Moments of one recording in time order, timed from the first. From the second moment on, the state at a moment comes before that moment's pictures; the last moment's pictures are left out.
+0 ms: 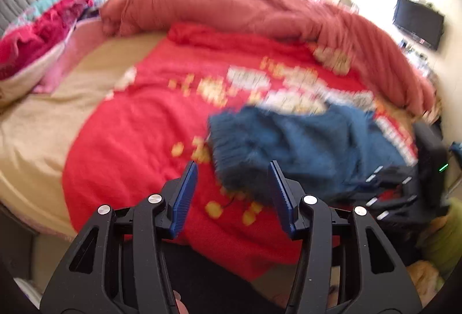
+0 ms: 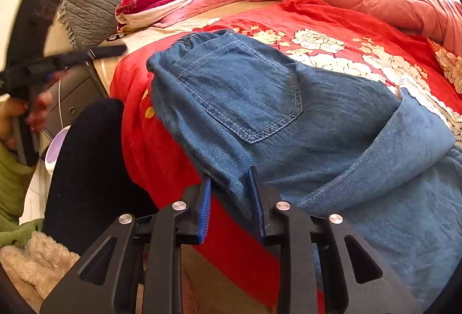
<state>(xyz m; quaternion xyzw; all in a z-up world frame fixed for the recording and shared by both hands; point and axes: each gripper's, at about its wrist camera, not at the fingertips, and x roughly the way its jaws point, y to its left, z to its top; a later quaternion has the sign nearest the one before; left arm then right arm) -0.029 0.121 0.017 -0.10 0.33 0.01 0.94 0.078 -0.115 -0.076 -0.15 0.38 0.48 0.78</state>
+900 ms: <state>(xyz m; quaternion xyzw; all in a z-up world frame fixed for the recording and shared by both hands) 0.019 0.077 -0.009 -0.11 0.36 -0.04 0.93 0.117 -0.177 -0.039 -0.02 0.37 0.41 0.84</state>
